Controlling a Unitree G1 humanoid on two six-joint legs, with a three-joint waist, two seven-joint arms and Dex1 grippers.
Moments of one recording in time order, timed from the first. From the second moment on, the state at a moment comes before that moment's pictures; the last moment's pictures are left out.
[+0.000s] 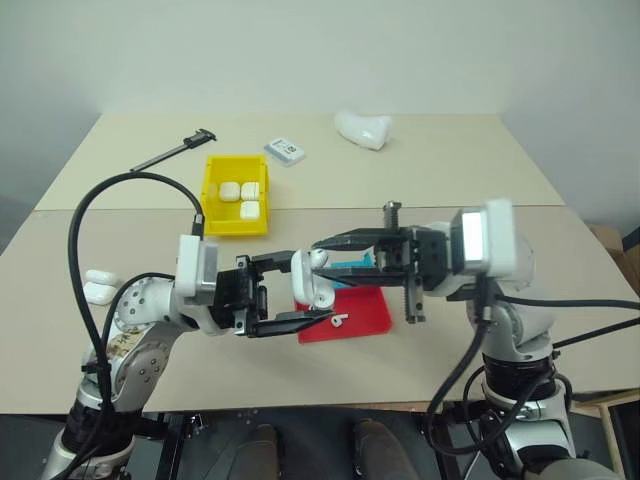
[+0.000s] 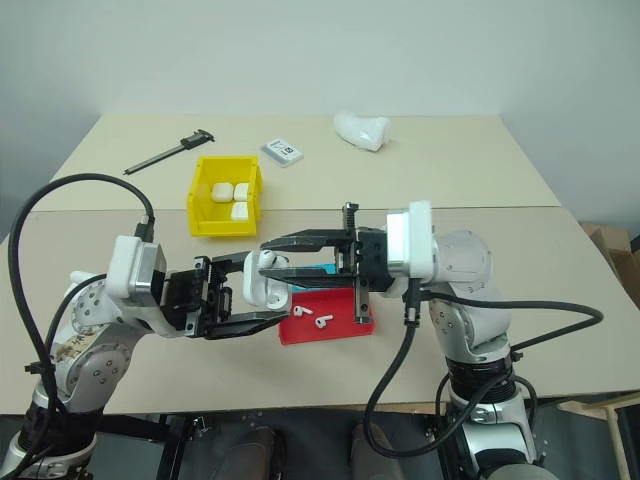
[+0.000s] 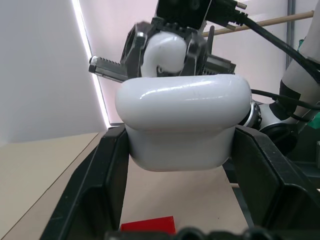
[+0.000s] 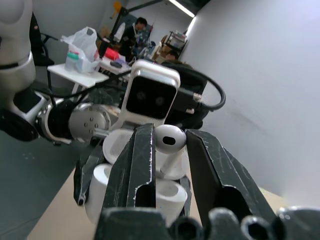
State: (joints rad) left arm -0.24 0.59 0.01 -0.48 -0.76 0.22 -1.09; right arm -0.56 -0.33 0.04 -0.36 0.53 0.14 1.24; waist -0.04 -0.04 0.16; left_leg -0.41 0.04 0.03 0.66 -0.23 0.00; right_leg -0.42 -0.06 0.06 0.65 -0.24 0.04
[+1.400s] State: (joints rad) left arm 0.20 0.72 0.13 -0.45 -0.48 0.00 -1.17; right arm -1.08 -0.66 0.40 0.05 0.14 0.38 1.29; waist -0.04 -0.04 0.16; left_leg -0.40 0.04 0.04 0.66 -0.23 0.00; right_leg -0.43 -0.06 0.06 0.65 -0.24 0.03
